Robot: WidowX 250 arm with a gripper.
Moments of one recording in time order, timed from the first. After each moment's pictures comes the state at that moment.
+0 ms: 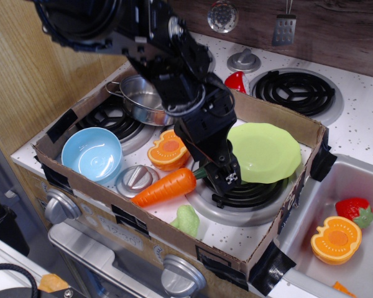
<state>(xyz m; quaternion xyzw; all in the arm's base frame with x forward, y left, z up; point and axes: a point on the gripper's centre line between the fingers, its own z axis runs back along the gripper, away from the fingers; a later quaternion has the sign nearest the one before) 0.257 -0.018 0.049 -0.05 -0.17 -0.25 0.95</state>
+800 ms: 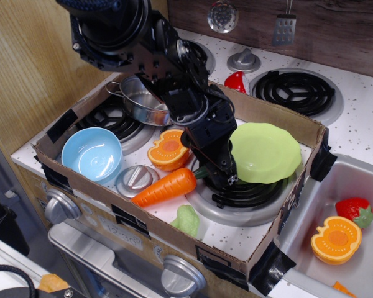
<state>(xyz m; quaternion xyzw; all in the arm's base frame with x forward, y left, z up) 0.277 -0.015 0.021 -0.04 -0.17 -0.26 0.95</state>
